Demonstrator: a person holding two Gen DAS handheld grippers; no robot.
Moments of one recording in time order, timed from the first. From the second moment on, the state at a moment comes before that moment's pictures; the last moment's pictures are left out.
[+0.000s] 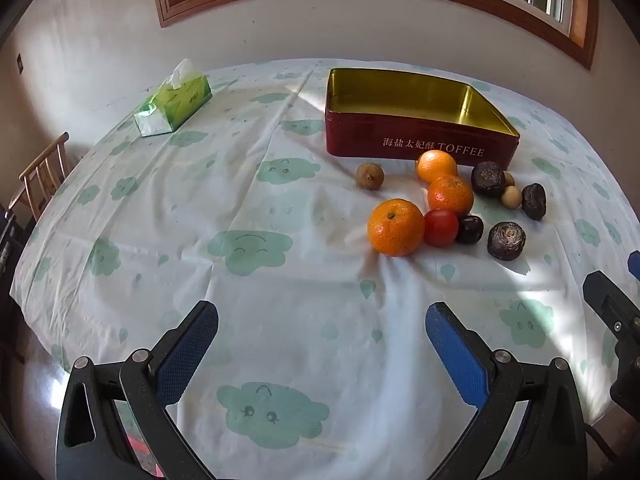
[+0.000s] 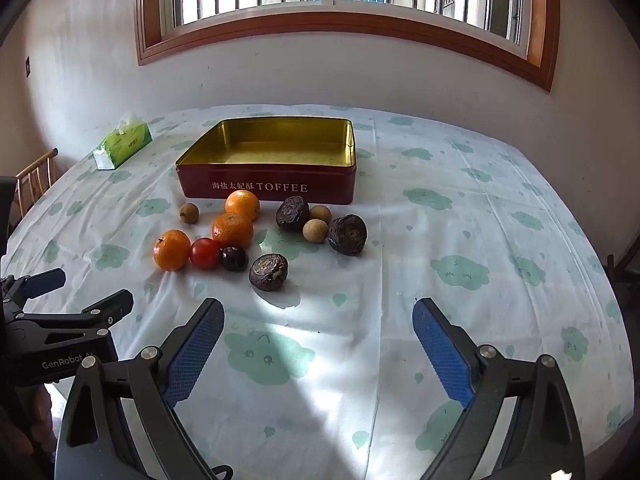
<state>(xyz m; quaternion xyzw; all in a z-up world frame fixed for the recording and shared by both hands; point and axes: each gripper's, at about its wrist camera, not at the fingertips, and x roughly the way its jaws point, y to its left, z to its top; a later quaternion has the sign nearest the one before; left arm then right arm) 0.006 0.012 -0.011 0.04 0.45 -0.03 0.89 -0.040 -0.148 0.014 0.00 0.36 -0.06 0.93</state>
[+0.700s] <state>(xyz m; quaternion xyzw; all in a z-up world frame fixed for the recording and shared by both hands) 0.003 0.007 -0.012 0.05 0.44 -0.04 0.89 -0.041 -0.151 0.006 0.01 0.37 -0.06 0.93</state>
